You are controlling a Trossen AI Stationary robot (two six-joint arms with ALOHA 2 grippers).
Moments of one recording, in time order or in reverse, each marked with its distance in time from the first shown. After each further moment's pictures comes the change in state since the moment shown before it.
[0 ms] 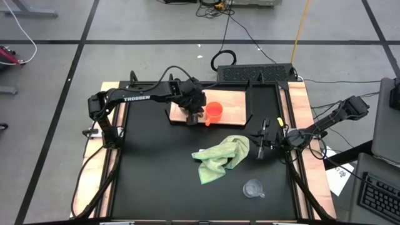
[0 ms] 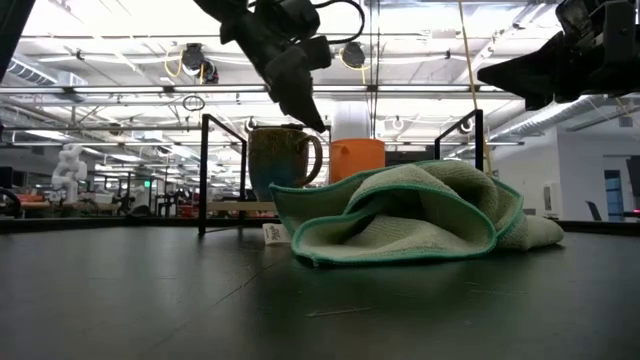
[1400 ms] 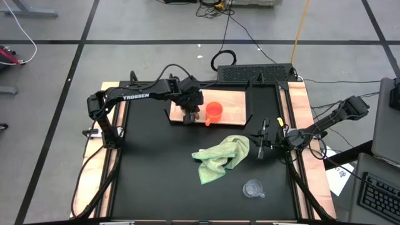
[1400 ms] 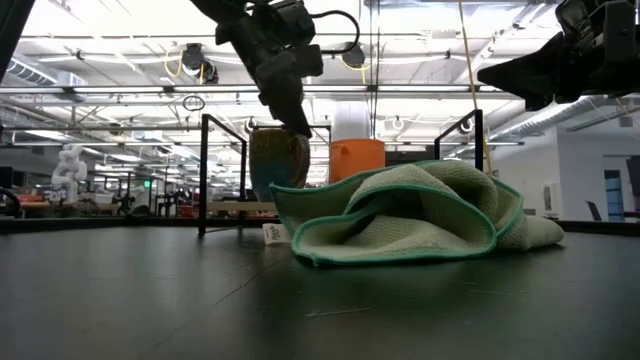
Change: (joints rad) left arm 0.032 -0.002 0.002 -0.092 0.006 -0.002; right arm 0.000 0.000 0.000 -0.004 0.000 0.007
